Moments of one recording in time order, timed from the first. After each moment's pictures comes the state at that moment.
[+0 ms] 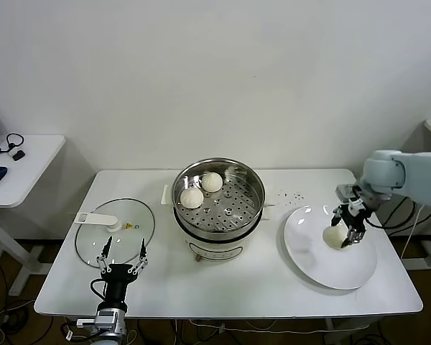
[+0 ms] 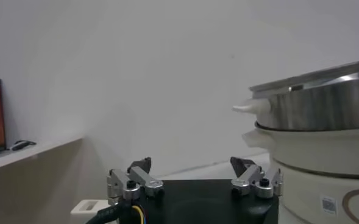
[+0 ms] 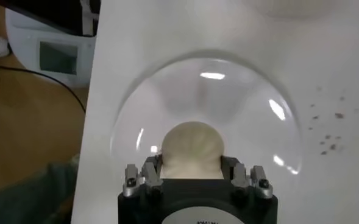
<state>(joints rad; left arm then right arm) 1.57 -1.61 -0.66 -1.82 0.21 -0.28 0.03 0.93 0.71 -2.05 1.42 0.56 -0.11 -0.94</state>
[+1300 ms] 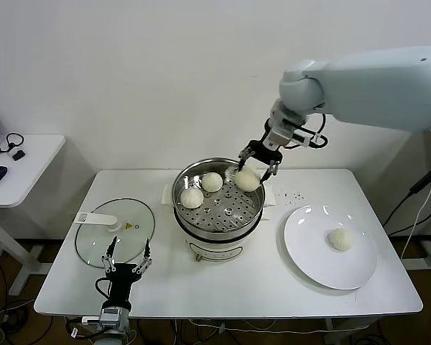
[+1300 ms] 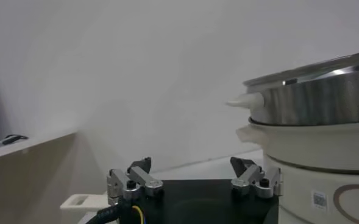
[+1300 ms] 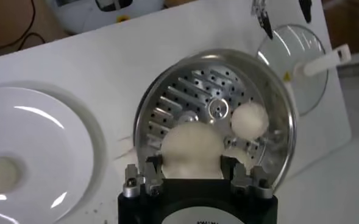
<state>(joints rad) 1.56 -1.61 -0.64 -1.79 0.21 -0.28 0.03 1.09 1.18 -1.93 1.37 0.43 0.59 -0.80</state>
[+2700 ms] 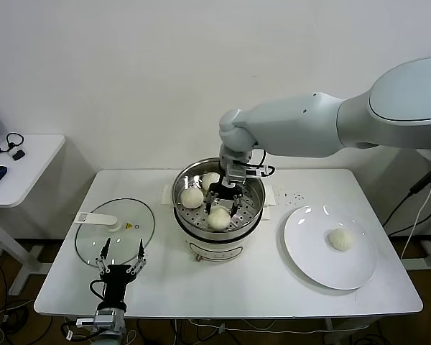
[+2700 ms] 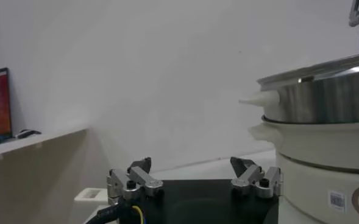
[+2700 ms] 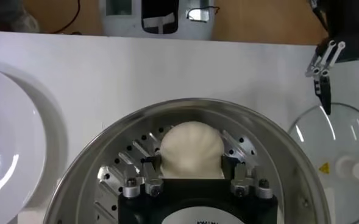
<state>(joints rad) 1.55 -1.61 -0.67 -1.78 0.18 -0.30 0.03 0.86 1.42 -1.90 1.21 0.30 0.74 -0.76</state>
